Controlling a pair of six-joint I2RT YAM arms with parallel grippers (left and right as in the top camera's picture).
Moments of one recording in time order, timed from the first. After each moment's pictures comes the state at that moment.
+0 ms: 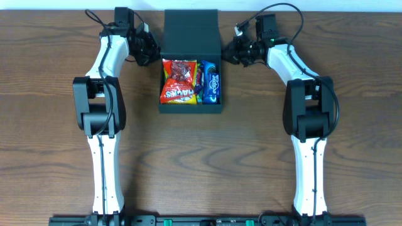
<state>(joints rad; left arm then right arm) -0.02 2.58 2.16 -0.78 0.63 -0.56 0.14 2.54 2.00 -0.47 -0.90 0.55</state>
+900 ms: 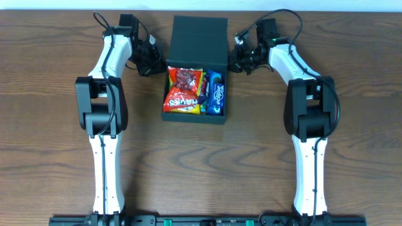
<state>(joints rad) -0.04 2.57 2.16 -1.02 0.65 -0.43 0.14 2.55 2.00 -0.63 -0.90 0.46</state>
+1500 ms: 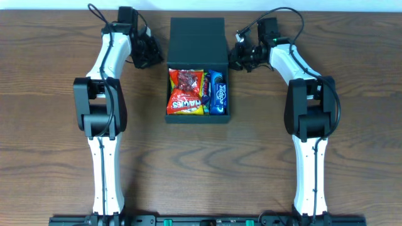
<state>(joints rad) -0.03 2.53 2.16 -0.87 0.49 -0.47 0.13 2.55 2.00 -0.58 -0.89 0.46</state>
